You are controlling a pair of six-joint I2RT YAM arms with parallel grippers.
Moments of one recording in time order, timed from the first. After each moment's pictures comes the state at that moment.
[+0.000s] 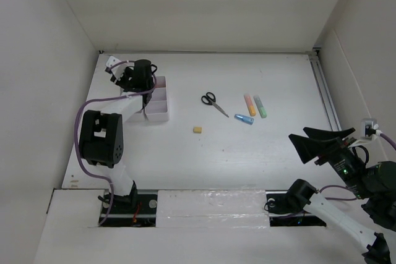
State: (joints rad) left arm -0.19 1.73 1.11 0.21 -1.10 -0.76; right arm 0.79 0.18 0.99 -0.69 0.27 0.54
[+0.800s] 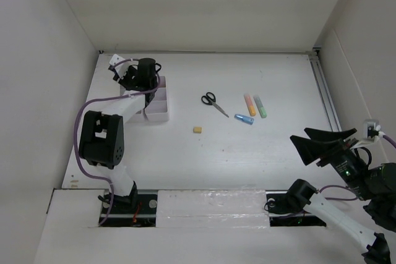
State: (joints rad) left arm -0.23 1.72 1.14 0.14 -1.14 -0.77; right arm 0.79 0.17 1.00 -0.70 0.25 0.53
